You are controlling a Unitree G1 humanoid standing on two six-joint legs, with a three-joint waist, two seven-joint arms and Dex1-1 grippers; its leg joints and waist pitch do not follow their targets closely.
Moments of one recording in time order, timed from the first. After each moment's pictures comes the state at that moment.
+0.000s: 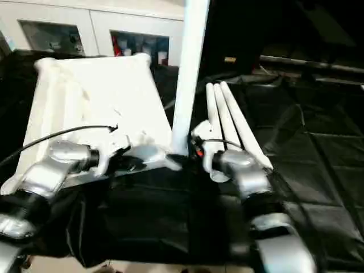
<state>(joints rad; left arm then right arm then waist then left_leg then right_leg) -0.60 0.32 -0.26 0.56 0.05 0.25 -0.91 -0.64 -0.11 0.03 0.84 0.10 0.08 0.62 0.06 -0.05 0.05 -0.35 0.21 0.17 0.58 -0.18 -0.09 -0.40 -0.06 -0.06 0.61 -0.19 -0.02</state>
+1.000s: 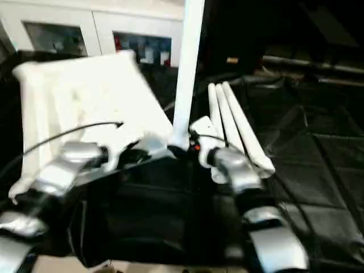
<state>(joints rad) -0.56 0.39 -0.26 0.48 0.03 0.21 -1.04 -0.65 -0.21 0.09 0.86 0.07 0.00 0.86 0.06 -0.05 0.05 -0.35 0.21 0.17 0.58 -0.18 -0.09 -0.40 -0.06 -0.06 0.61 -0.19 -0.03</state>
